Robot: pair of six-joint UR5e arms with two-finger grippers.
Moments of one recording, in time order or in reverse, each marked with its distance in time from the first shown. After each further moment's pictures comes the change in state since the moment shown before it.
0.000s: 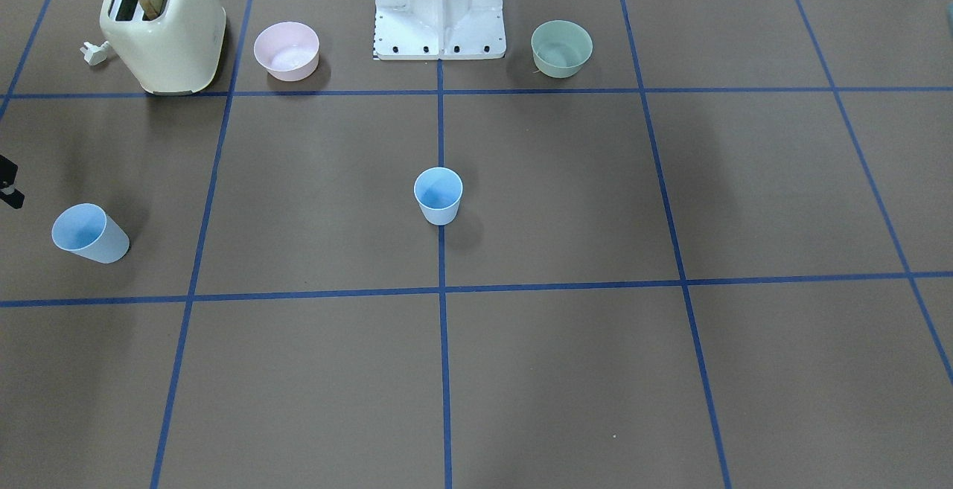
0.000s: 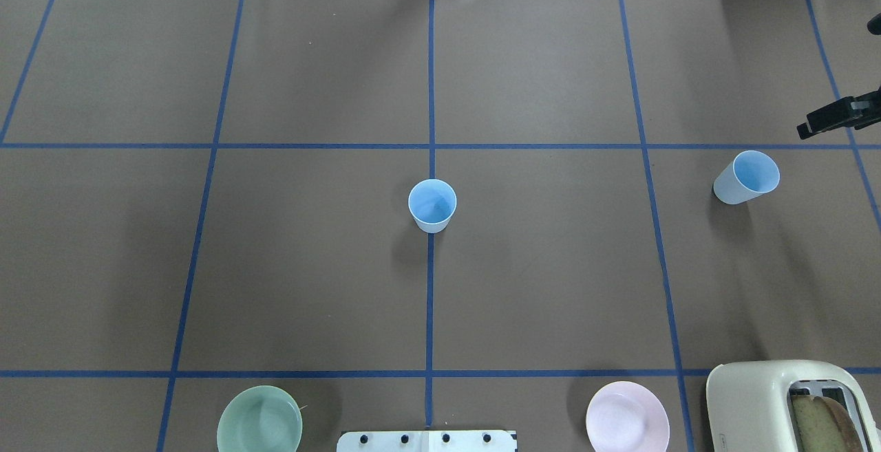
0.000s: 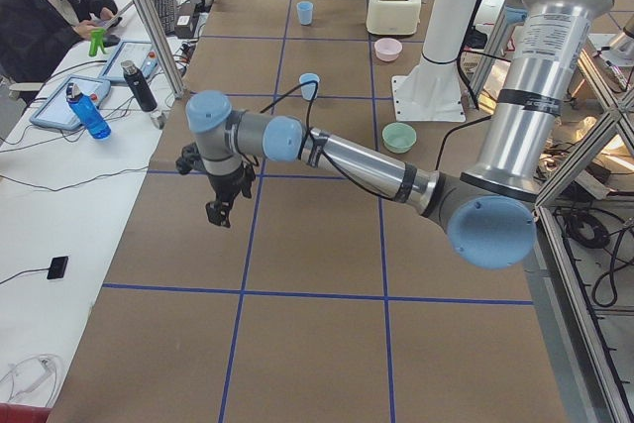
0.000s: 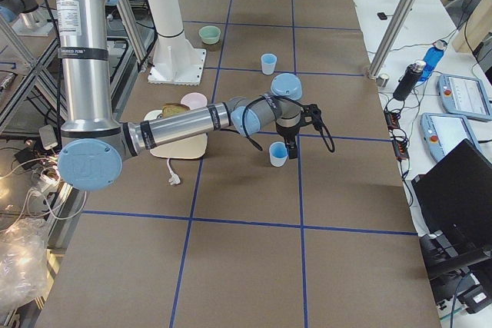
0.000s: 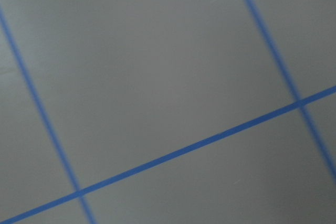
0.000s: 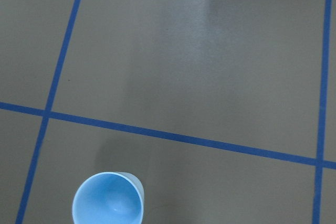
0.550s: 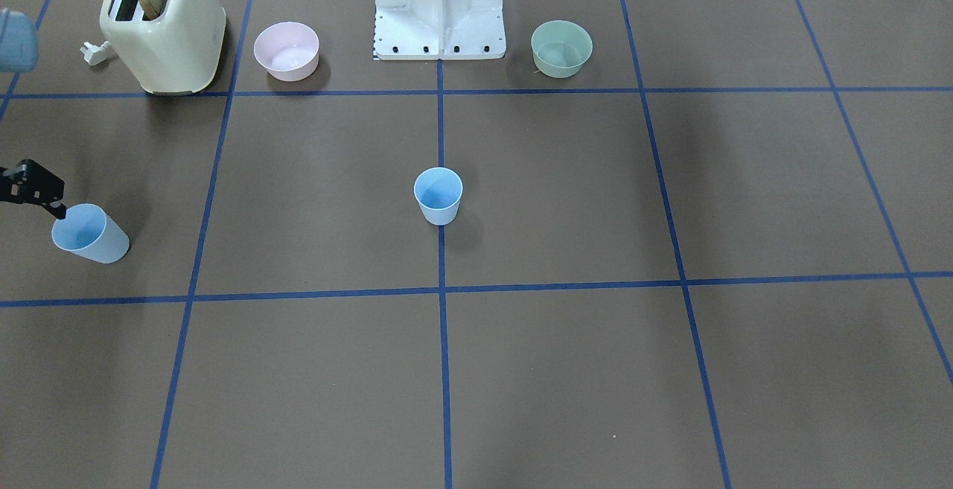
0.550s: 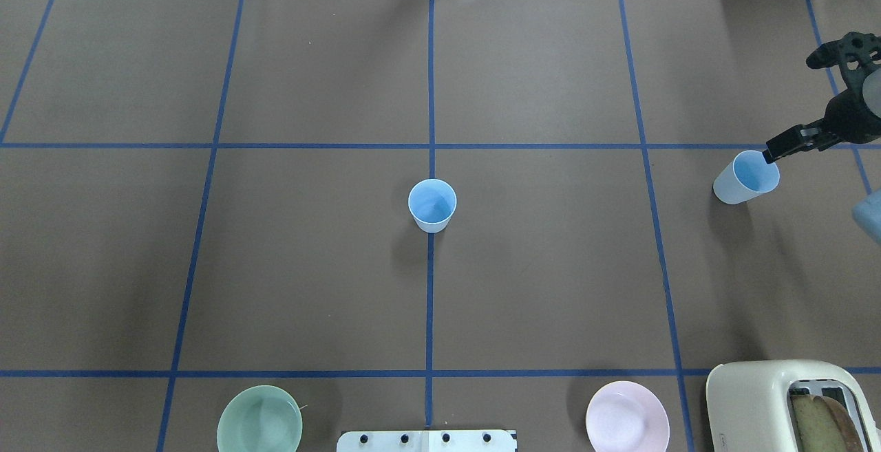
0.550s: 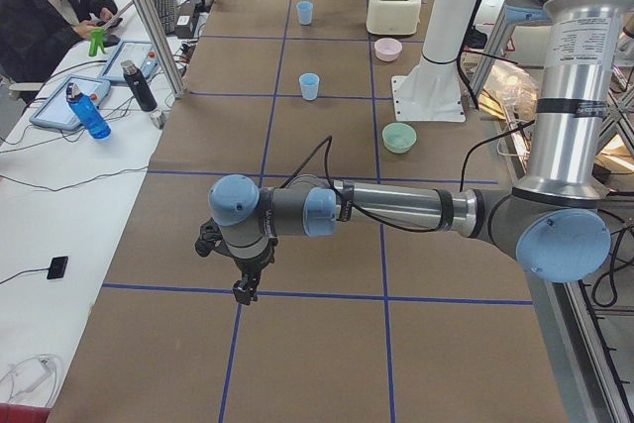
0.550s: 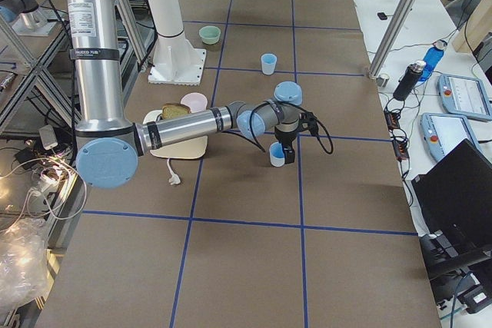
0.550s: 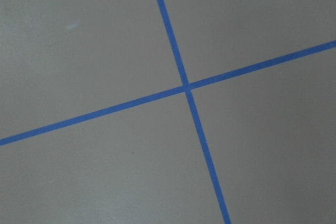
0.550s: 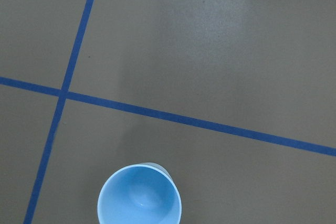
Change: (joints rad) left arm -0.081 0.144 0.053 -0.119 -0.008 0.050; right arm -0.094 0.033 -0.085 0.002 -0.063 0.004
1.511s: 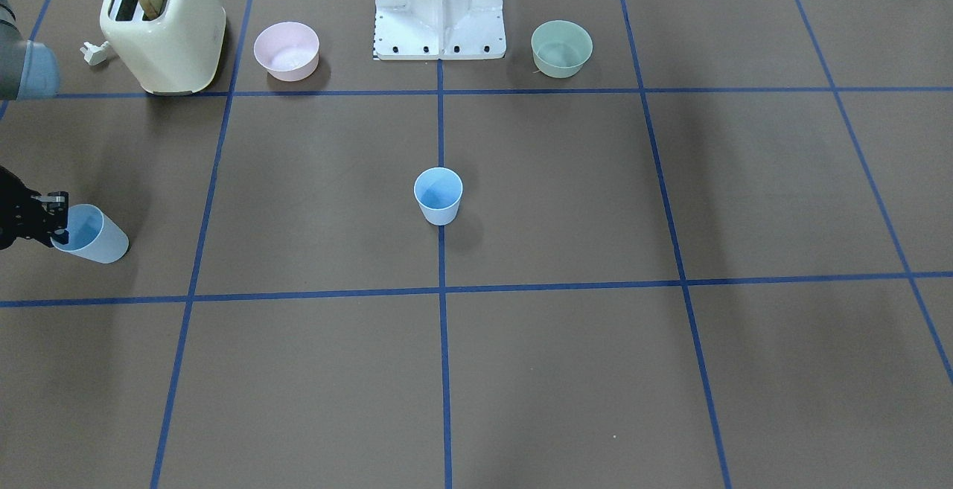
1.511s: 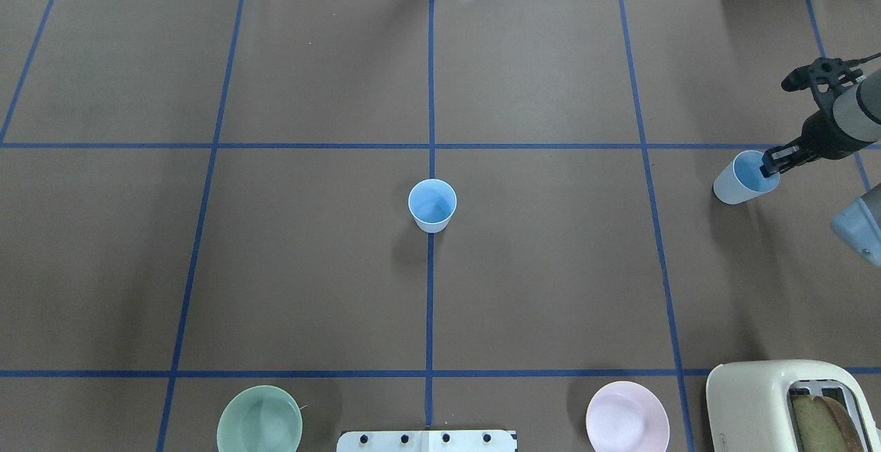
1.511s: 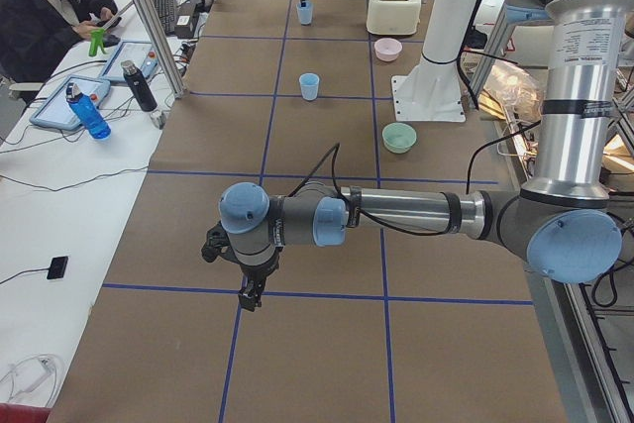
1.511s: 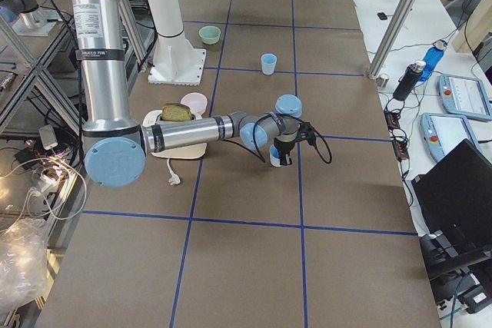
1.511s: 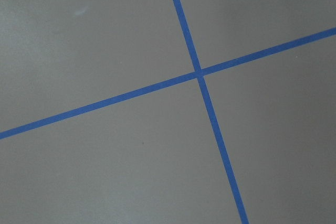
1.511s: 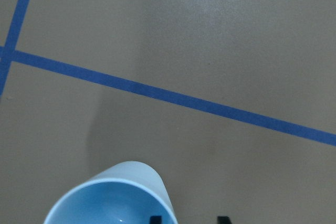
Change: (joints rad) left arm -0.003 0.021 -0.003 -0.036 0.000 -0.001; right arm -0.044 0.015 -0.093 0.092 0.002 0.002
